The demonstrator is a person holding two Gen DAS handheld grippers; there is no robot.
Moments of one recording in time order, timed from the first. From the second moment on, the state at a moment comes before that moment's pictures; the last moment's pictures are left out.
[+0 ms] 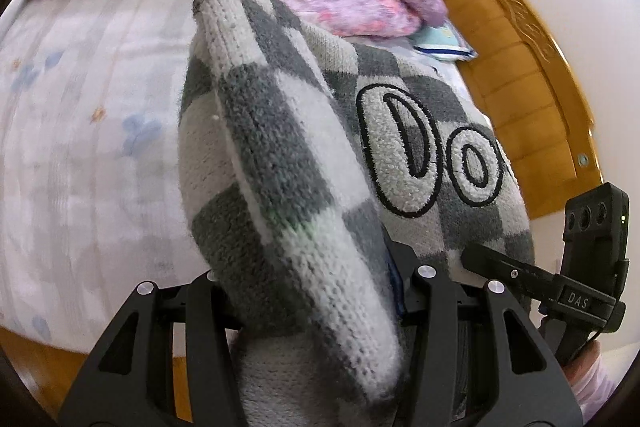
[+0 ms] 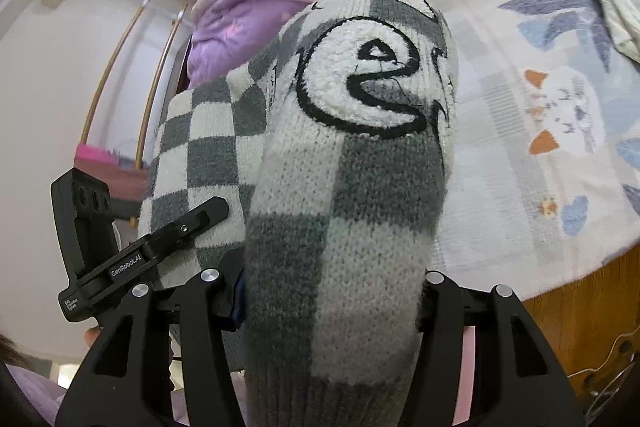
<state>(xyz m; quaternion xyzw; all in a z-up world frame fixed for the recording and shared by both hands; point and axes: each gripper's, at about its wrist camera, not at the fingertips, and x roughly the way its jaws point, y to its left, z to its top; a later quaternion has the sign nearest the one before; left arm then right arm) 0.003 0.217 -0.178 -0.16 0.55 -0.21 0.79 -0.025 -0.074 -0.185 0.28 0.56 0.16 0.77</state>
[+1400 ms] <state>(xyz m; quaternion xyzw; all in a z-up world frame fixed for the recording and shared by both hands) 0.112 -0.361 -0.150 -0.07 0.56 -0.27 0.78 0.052 -0.619 -0.157 0.34 0.49 0.10 0.80</state>
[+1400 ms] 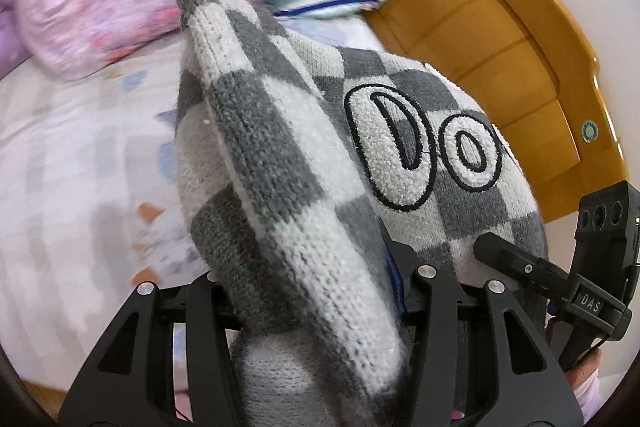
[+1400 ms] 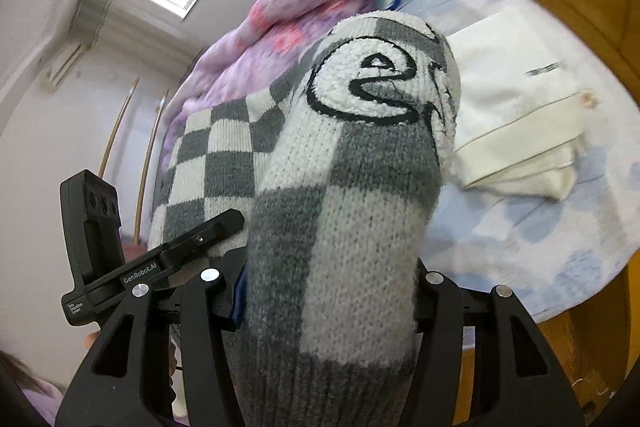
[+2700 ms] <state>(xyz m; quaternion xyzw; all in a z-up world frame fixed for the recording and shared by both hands) 0.298 -0.565 -0.374 0.03 0.61 -0.25 0.75 0.213 -0.813 -0.331 0.23 0.57 -0.15 0.77</state>
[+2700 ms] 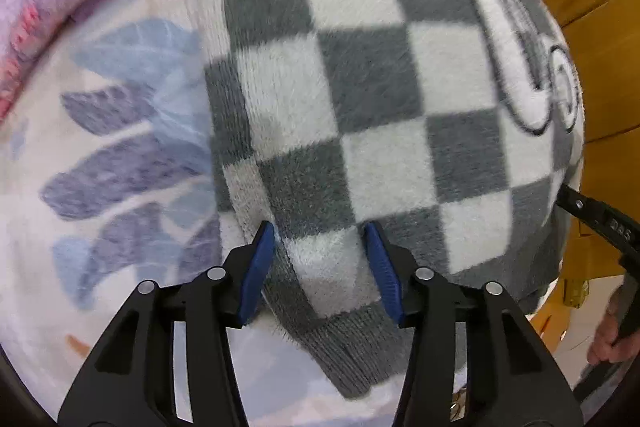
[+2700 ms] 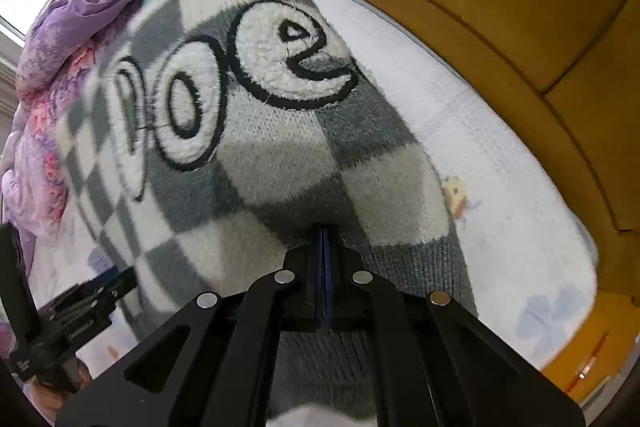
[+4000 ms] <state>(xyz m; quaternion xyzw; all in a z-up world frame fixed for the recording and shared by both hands) 0.263 -0.528 -0.379 0.05 0.57 -0.23 0.79 0.167 -0.792 -0.329 0.33 0.53 -0.15 0.77</state>
